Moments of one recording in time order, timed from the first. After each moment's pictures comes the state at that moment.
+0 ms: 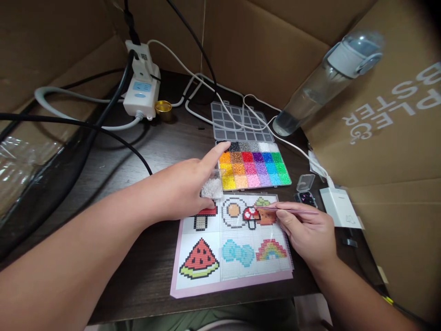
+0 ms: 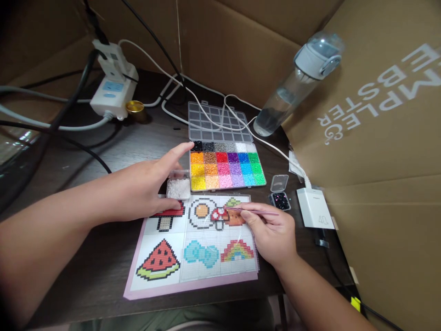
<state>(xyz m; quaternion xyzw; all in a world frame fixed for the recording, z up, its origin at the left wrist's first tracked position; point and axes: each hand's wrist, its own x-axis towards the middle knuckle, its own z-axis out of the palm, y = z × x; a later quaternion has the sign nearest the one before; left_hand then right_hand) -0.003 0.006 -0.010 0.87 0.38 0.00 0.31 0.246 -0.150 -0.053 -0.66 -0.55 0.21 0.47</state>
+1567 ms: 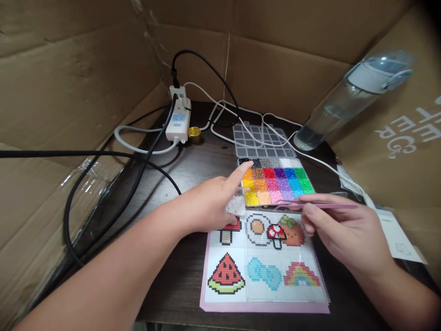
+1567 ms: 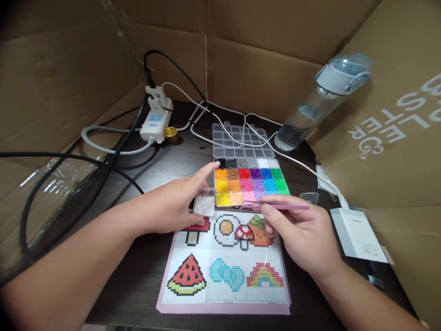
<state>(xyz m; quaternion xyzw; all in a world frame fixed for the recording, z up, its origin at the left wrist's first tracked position) -0.009 0.003 -0.005 0.87 0.36 0.00 0.34 0.243 -0.116 -0.026 -0.63 -0.55 0.27 0.47</state>
